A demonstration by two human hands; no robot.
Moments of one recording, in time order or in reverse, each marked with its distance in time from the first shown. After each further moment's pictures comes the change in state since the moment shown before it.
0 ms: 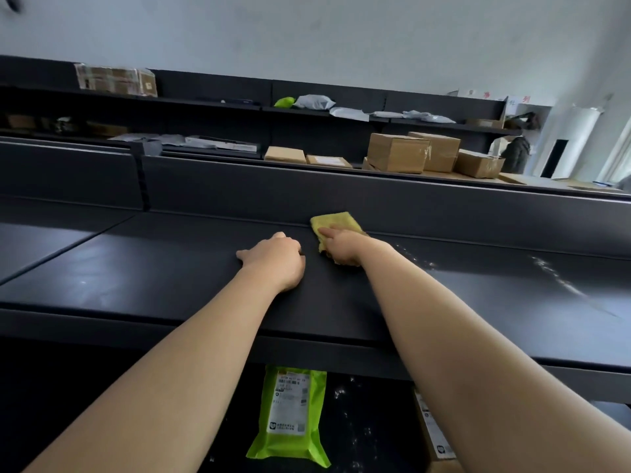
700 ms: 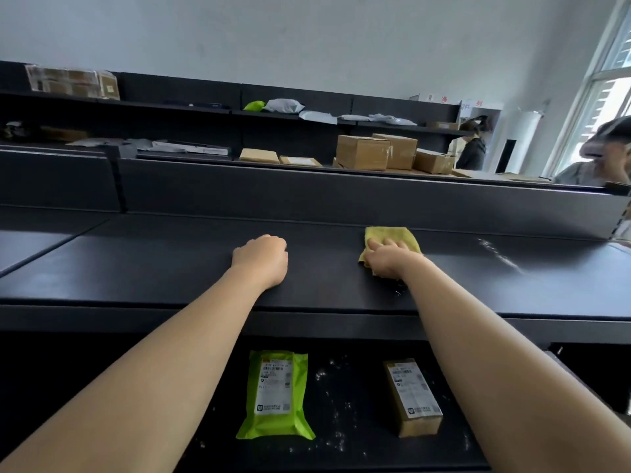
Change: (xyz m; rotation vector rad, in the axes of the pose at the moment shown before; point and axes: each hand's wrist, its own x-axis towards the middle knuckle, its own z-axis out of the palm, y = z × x) left_hand -0.017 0.003 0.014 -0.030 0.103 0.128; right_hand -0.108 0.076 0.008 0.041 0.024 0.385
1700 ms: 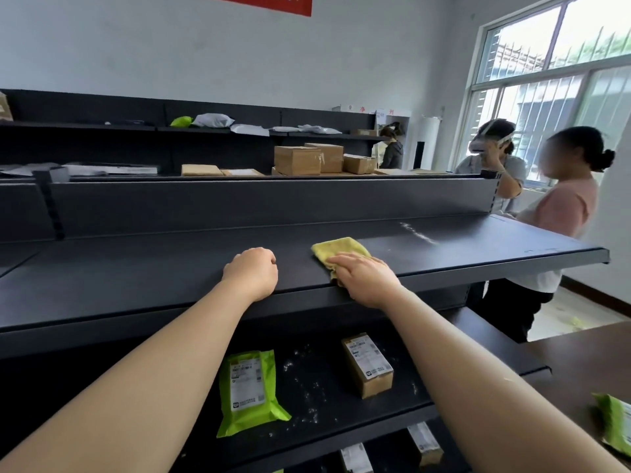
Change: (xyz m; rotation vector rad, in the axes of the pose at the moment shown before) left_hand -0.054 0.030 -0.004 -0.175 0.009 0.182; right_hand -0.120 0.027 0.041 0.075 0.421 -0.225
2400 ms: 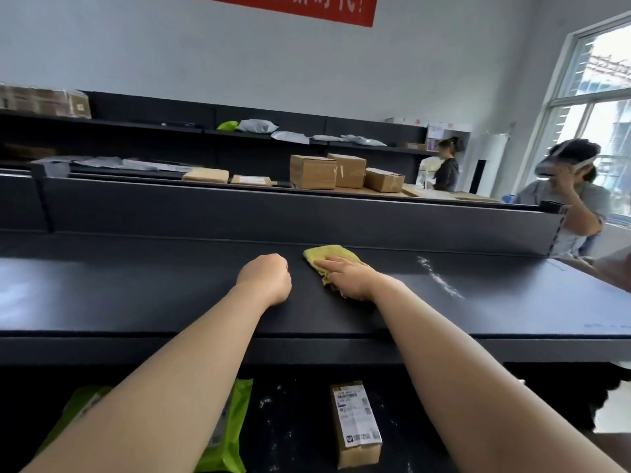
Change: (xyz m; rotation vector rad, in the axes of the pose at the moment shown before) left_hand 0.083 0.081 0.038 0.111 0.011 -0.154; right_hand 0.126 0.080 -0.006 0.013 -0.396 -0.123
